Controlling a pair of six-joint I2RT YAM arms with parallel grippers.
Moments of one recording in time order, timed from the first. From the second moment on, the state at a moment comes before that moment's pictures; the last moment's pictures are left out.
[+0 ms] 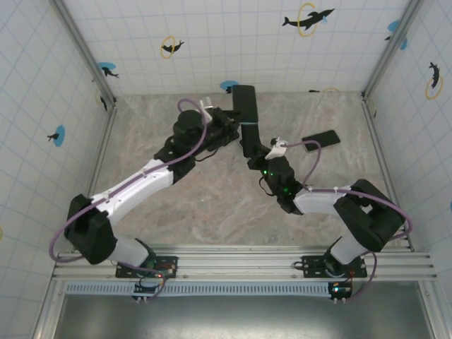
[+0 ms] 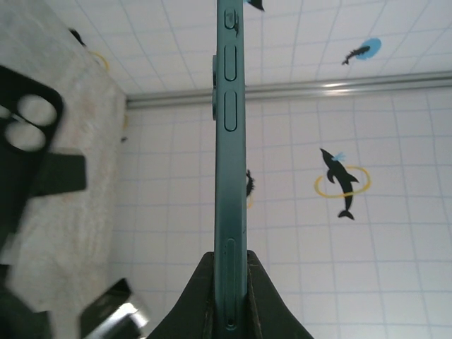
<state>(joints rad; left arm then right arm) -0.67 1.40 1.11 0.21 0.21 -1.44 0.77 1.55 0.57 0.88 0.37 0.67</state>
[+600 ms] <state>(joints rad) -0.11 1.22 0.79 -0.16 0.45 -0.98 0.85 1.69 0.71 0.84 0.25 0.89</state>
